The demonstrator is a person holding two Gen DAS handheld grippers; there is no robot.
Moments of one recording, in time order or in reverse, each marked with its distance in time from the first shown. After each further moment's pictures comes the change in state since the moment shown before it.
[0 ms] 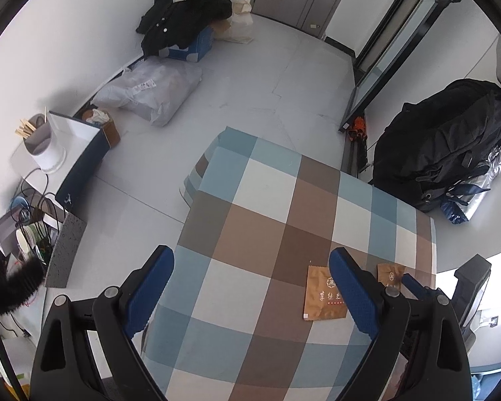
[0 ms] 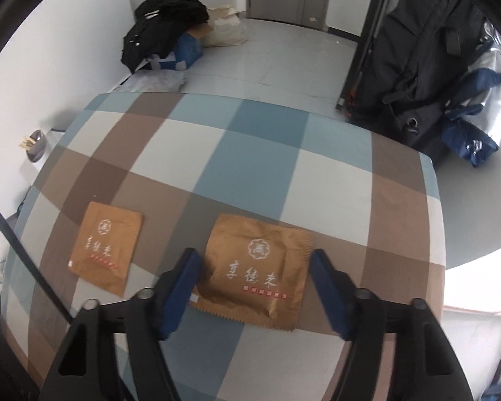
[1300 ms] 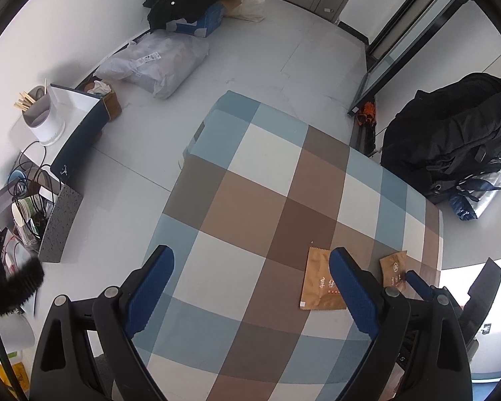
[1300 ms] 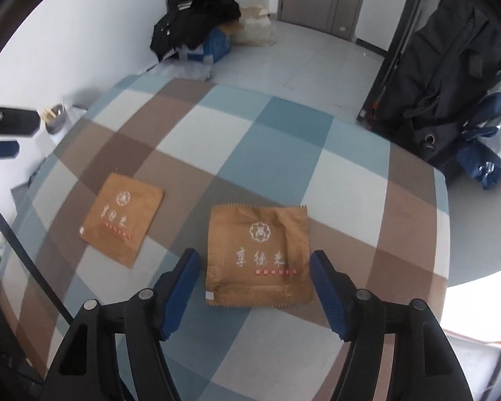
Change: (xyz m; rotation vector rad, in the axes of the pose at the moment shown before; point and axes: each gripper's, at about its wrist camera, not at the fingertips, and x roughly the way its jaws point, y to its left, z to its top) left arm 0.021 -0.004 -0.012 -0.039 0.086 0.022; right arm -0.002 0.001 -0.005 -0.098 0.003 0.045
